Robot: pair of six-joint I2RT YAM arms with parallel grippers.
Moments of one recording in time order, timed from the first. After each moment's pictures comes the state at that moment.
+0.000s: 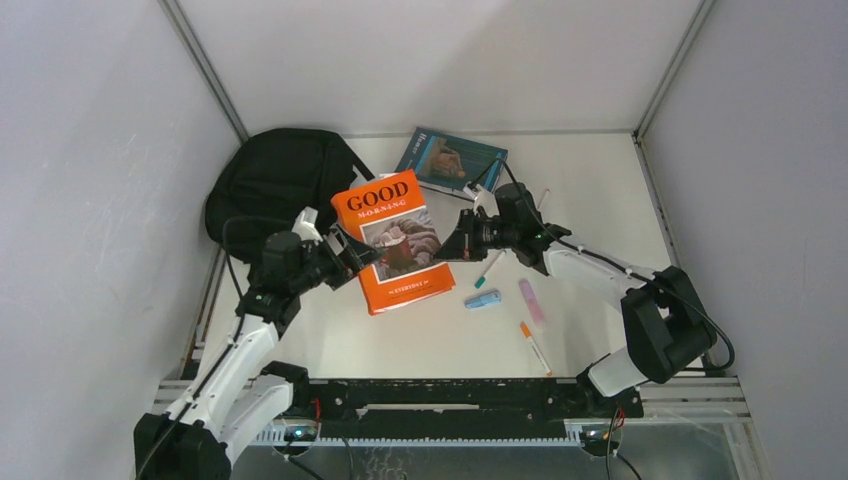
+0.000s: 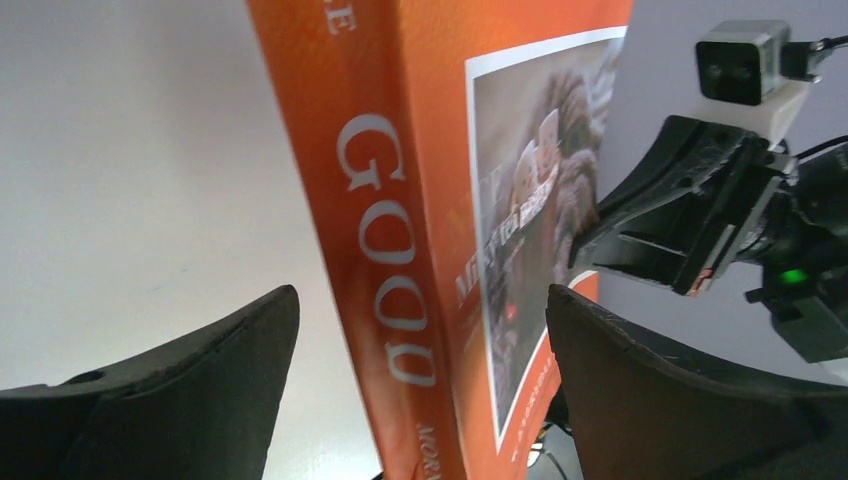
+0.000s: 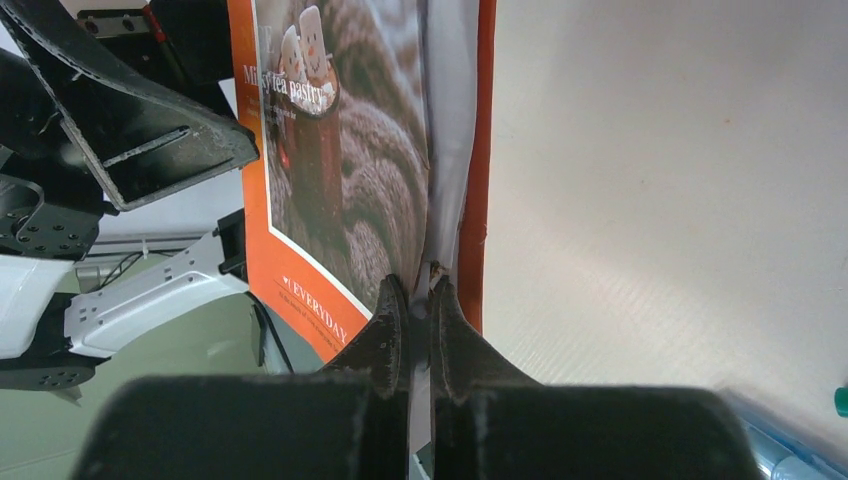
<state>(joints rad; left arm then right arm) -0.22 0.82 0.53 -0.18 0.41 -0.84 0.54 1.49 0.92 0.00 -0.71 0.72</state>
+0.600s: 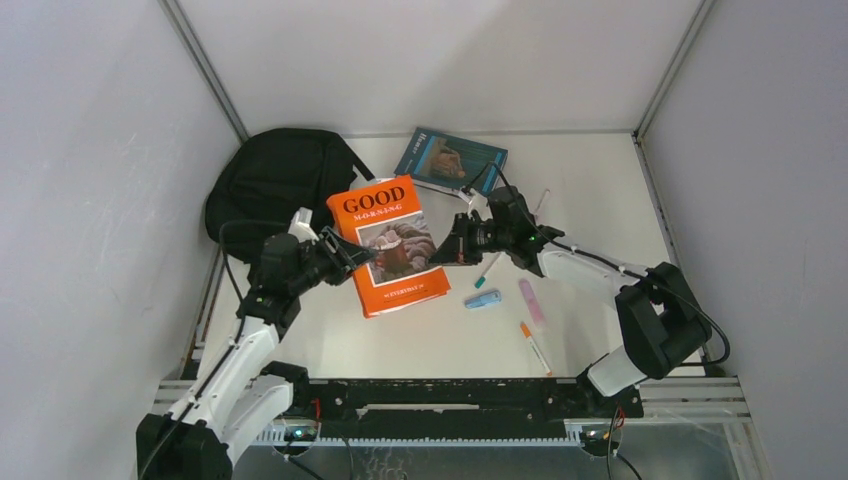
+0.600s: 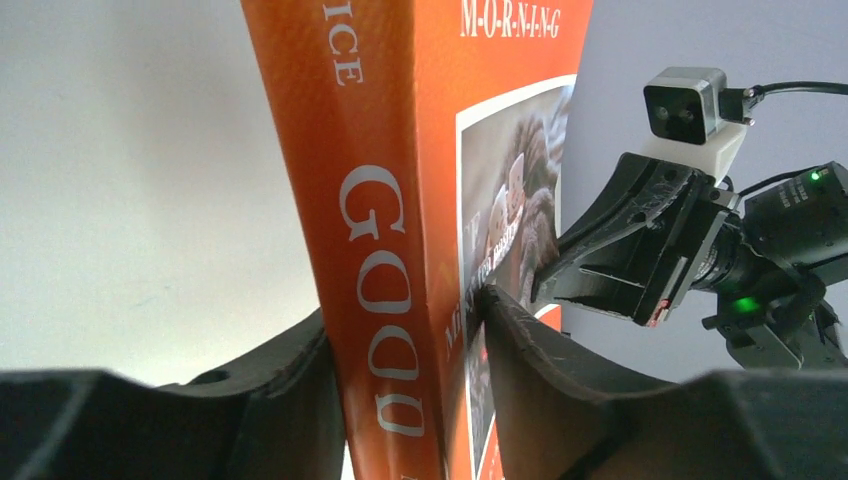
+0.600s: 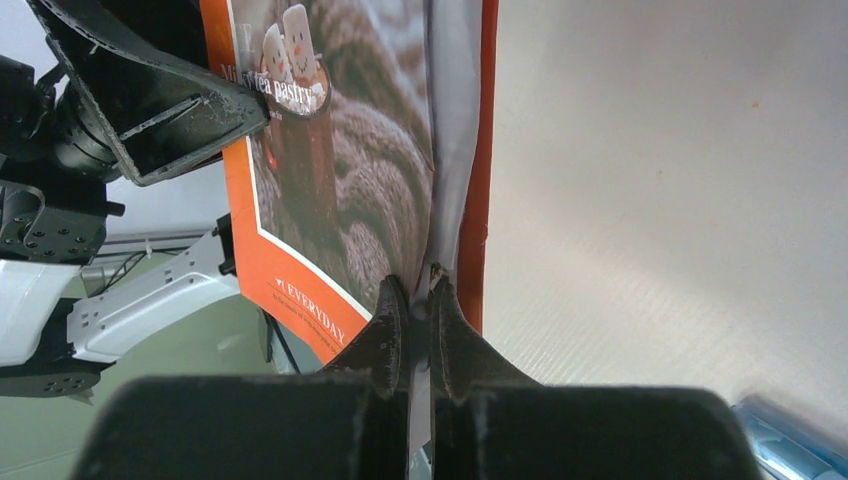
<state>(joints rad) -0.21 0.83 0.49 -0.07 0.43 -0.93 0.58 1.52 0.92 0.01 -0.70 0.74</state>
